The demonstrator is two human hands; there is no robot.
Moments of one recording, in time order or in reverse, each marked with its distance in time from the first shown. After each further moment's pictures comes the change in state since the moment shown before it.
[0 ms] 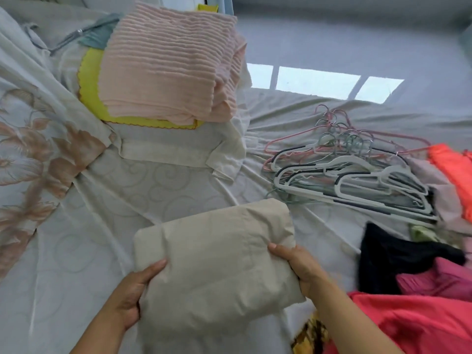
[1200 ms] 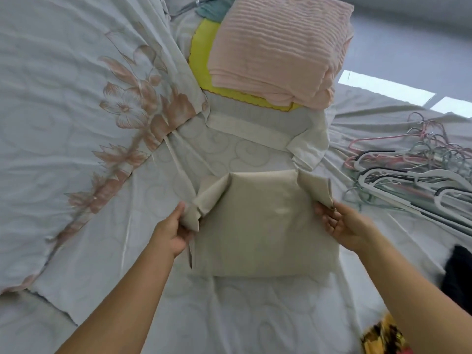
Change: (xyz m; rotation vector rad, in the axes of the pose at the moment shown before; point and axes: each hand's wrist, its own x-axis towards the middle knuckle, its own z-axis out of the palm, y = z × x) left_hand 0.034 0.032 -0.113 -0.495 0.122 0.160; right_hand 0.041 -0.023 0.090 0.183 0.031 -0.047
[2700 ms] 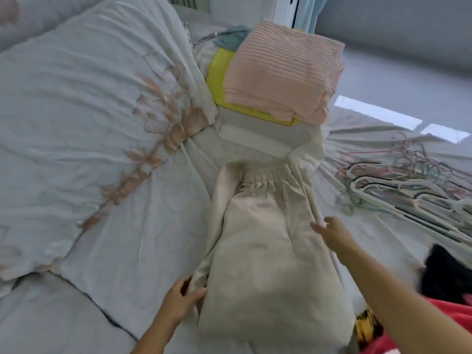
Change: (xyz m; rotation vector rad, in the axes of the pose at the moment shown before) left_hand -0.074 -0.105 -0.128 0.890 0.001 0.138; right_hand -0.057 0.041 0.007 -0.945 0.231 -0.283
